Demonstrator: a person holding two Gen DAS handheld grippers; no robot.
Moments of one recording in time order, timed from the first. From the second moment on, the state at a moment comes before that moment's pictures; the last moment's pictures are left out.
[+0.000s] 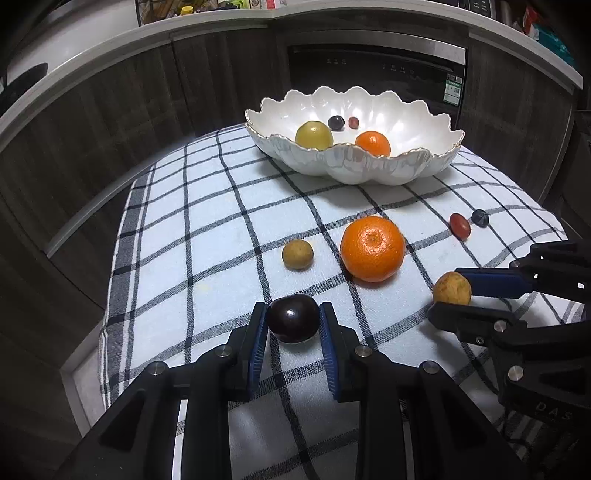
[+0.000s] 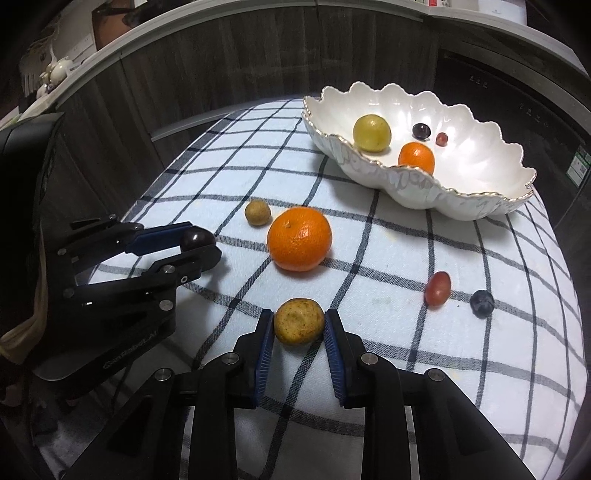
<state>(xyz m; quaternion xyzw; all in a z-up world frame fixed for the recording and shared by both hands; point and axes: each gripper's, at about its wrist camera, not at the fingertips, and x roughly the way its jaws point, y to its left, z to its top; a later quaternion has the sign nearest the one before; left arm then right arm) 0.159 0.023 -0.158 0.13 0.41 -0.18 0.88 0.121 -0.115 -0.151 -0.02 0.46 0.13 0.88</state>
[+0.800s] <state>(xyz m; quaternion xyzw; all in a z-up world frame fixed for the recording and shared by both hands) 0.147 0.019 -0.113 0.11 0.39 -0.14 0.90 0.119 -0.128 -0.111 0.00 0.42 0.12 0.90</state>
